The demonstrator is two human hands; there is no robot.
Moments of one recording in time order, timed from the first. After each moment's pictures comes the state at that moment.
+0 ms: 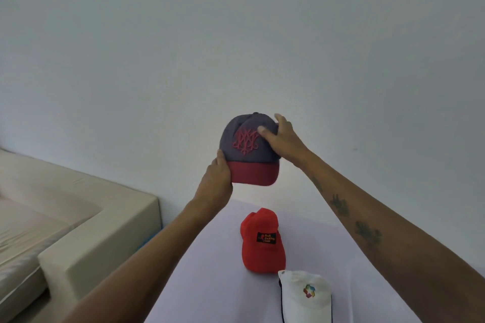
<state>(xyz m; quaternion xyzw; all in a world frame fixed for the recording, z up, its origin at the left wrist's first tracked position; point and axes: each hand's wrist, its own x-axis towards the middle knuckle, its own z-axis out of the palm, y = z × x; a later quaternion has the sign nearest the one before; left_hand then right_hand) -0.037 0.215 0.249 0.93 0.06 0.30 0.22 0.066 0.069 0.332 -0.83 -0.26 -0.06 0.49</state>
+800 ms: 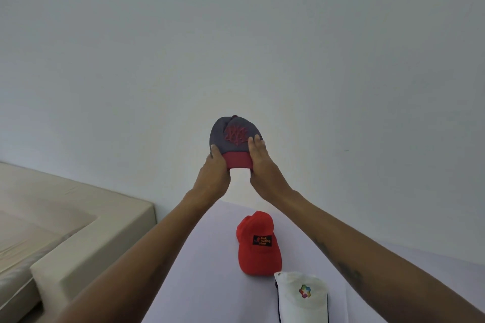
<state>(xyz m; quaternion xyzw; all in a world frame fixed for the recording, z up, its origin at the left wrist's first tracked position) -0.040 0.204 0.275 0.92 0.12 0.25 0.26 0.029 0.082 0.259 -0.85 -0.36 -0.21 0.31</state>
